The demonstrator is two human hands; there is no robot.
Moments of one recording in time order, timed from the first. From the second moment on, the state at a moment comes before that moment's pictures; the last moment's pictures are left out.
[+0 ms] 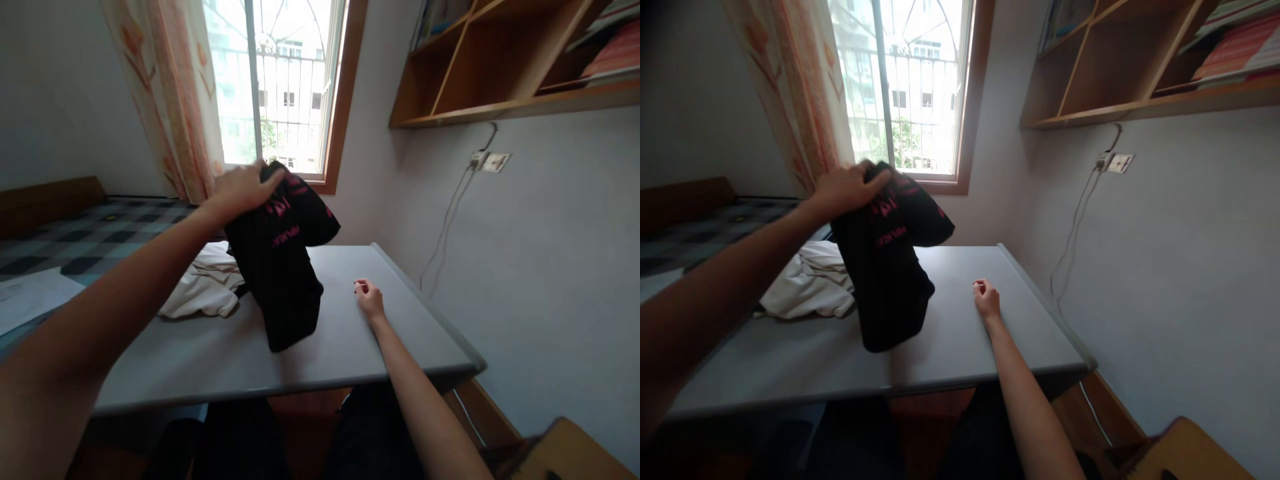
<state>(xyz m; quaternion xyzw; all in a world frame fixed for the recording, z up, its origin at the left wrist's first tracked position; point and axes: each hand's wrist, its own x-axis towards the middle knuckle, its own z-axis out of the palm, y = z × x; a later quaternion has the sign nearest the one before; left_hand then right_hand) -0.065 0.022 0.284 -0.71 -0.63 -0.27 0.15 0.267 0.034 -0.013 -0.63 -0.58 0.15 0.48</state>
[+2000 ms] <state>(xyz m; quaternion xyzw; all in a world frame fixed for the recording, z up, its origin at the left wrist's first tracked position) -0.057 -0.015 0.058 -0.76 -0.48 -0.32 -0.30 0.254 0.018 -0.002 -0.53 -0.71 0.18 0.44</state>
